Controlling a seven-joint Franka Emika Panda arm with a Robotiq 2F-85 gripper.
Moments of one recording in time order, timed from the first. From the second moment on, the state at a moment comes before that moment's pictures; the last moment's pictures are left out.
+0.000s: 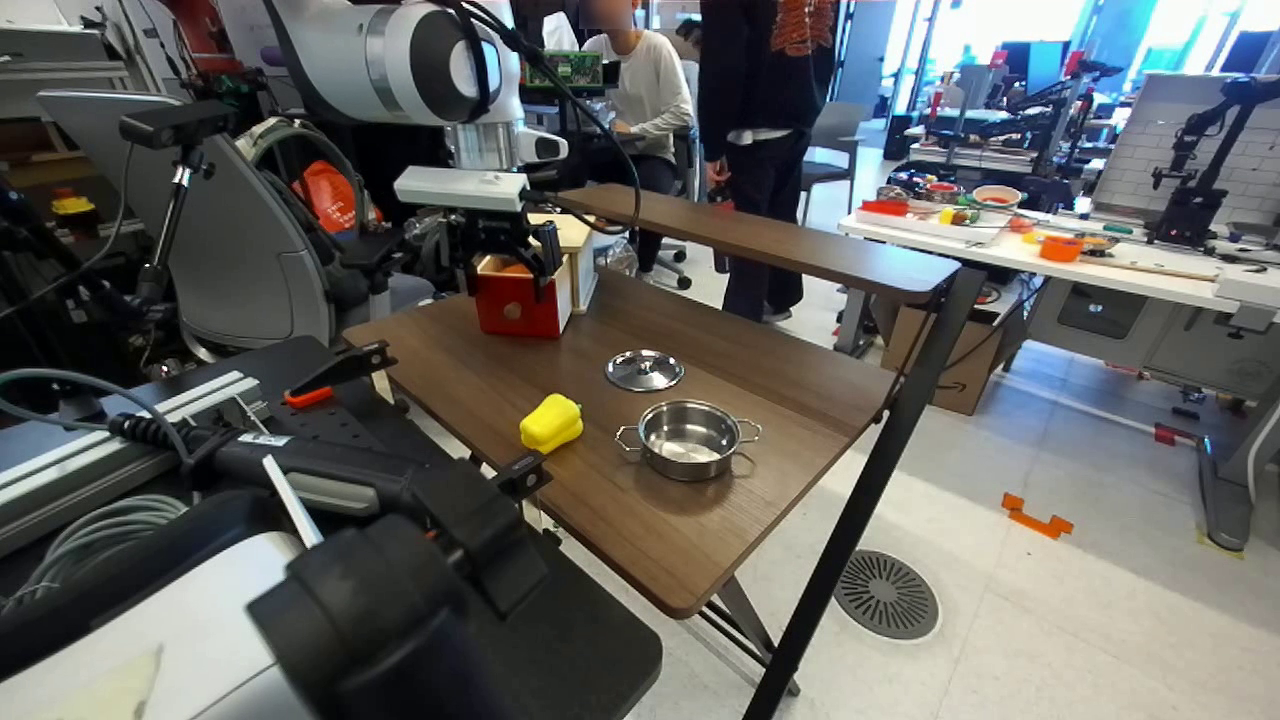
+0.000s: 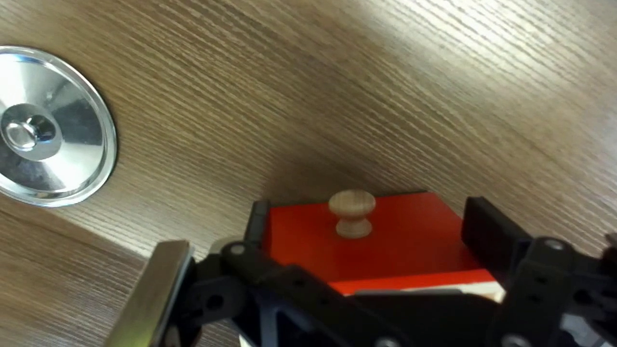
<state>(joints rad) 0.19 0.52 0.10 -2.19 -0.17 2.73 -0.14</state>
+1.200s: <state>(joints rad) 0.23 0.65 0.10 -2.06 -0.17 2.89 -0.04</state>
